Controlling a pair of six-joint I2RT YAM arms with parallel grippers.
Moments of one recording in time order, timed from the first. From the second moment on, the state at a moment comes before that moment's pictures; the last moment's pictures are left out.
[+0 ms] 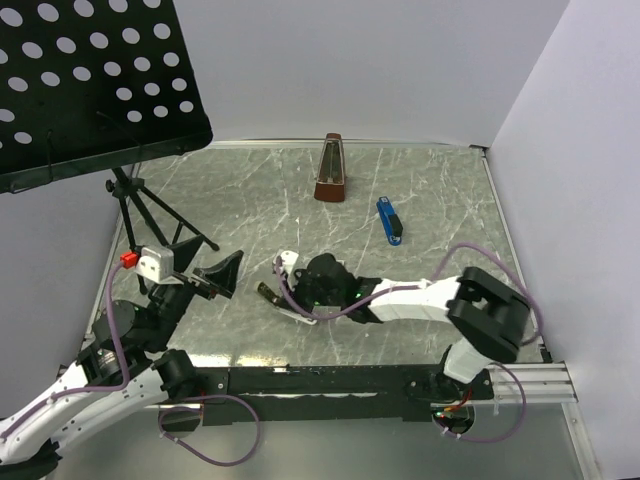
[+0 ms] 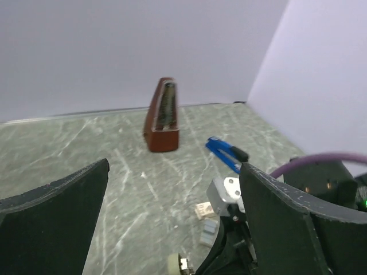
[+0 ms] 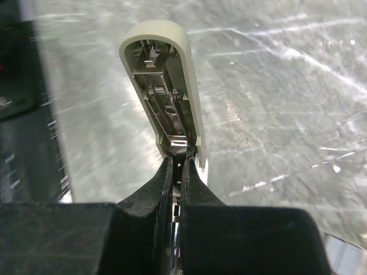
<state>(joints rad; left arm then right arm) -0.97 0.26 0.61 -0.07 -0.50 -0.10 1.03 1.54 0.77 0.28 -0.25 0.01</state>
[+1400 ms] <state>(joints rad) -0.43 0.25 0.54 -0.10 -0.17 -0.18 1.05 1.61 0.77 0.42 0.09 0.17</state>
